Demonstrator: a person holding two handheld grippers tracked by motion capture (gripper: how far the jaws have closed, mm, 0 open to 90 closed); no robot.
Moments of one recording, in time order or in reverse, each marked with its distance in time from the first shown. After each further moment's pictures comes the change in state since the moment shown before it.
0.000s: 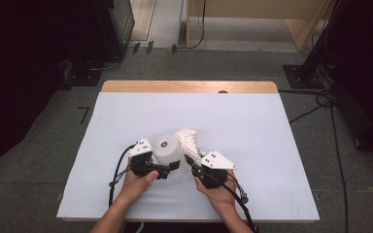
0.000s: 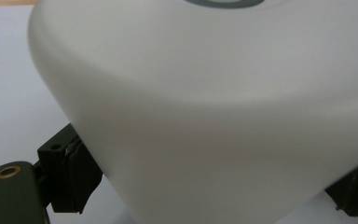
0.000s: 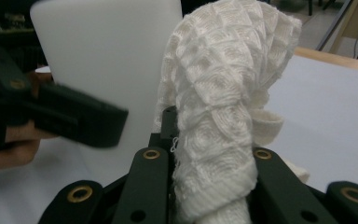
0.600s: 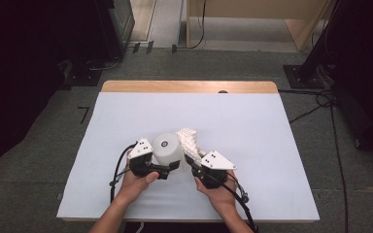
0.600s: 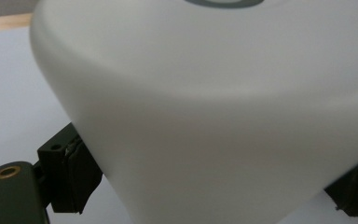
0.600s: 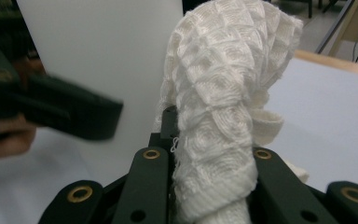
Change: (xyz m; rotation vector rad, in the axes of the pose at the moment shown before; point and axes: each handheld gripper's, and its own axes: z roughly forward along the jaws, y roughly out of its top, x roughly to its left) left arm 0.001 0.008 -0.012 -0.046 0.045 0.024; right arm 0.001 -0.003 0.003 0.017 0.007 -0.012
